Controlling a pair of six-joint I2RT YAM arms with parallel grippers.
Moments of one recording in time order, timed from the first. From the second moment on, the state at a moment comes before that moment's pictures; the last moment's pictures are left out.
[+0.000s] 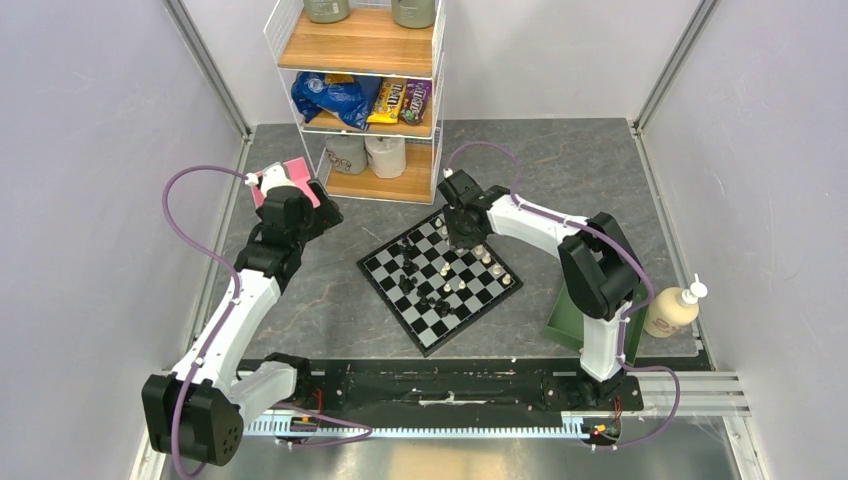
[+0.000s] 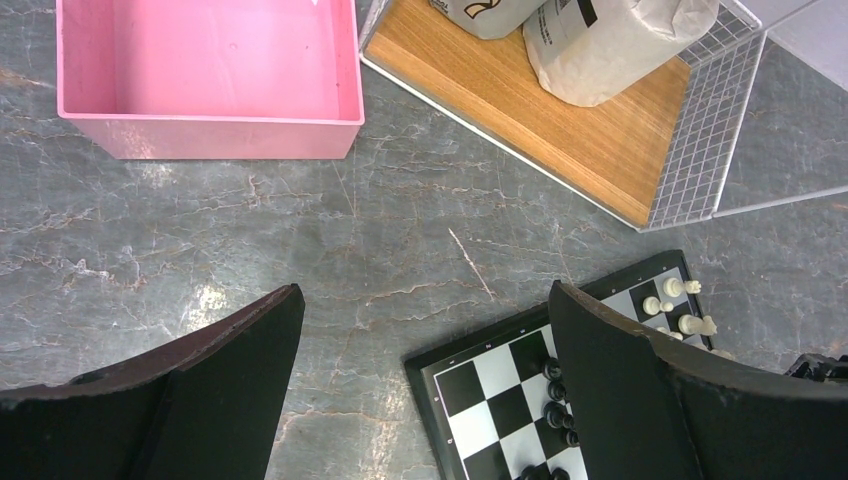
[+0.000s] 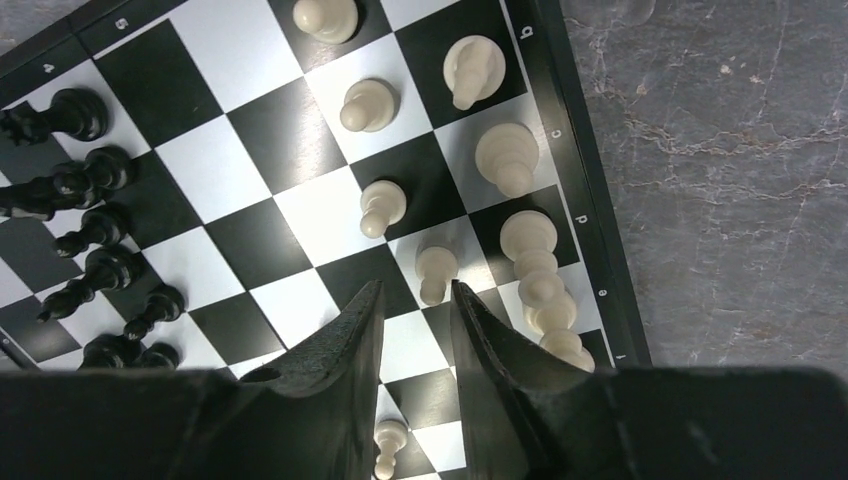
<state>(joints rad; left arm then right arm) -0.19 1.03 0.81 -0.31 -0.25 -0.54 0.66 1.93 1.41 -0.59 0.12 0.43</state>
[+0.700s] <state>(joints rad) -0.19 1.03 0.81 -0.30 -0.23 -0.54 0.74 1.86 1.40 -0.59 0.08 0.45</state>
